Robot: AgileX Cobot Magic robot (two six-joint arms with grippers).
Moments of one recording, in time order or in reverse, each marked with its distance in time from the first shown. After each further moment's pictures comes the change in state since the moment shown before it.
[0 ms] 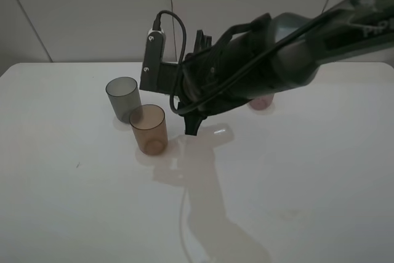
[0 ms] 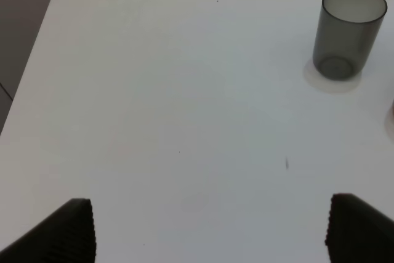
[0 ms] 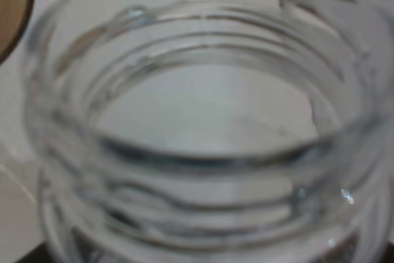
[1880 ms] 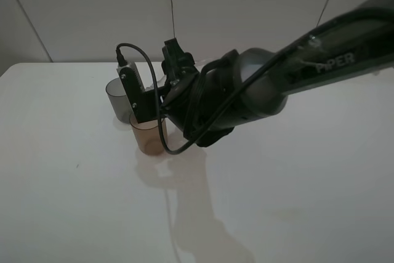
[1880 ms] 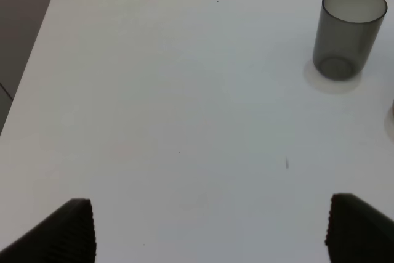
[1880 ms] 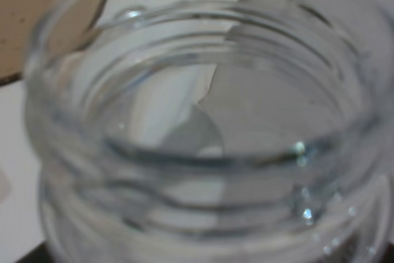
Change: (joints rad) left arm 0.000 0.000 0.000 0.000 0.000 0.000; right arm 0.068 0.077 0.000 -0.315 0.126 -0.133
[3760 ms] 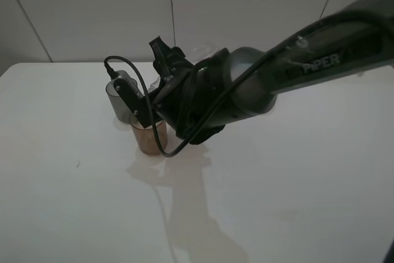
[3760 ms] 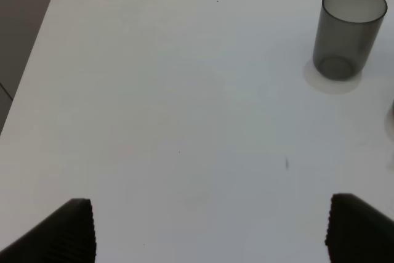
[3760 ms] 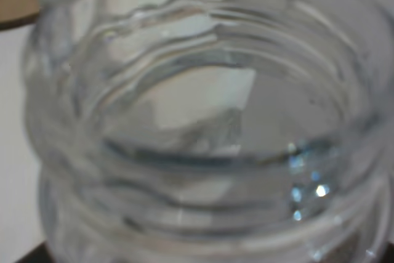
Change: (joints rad) left arm 0.000 0.000 0.000 0.000 0.000 0.000; right arm 0.012 0.024 -0.046 -0.003 0.051 -0.267
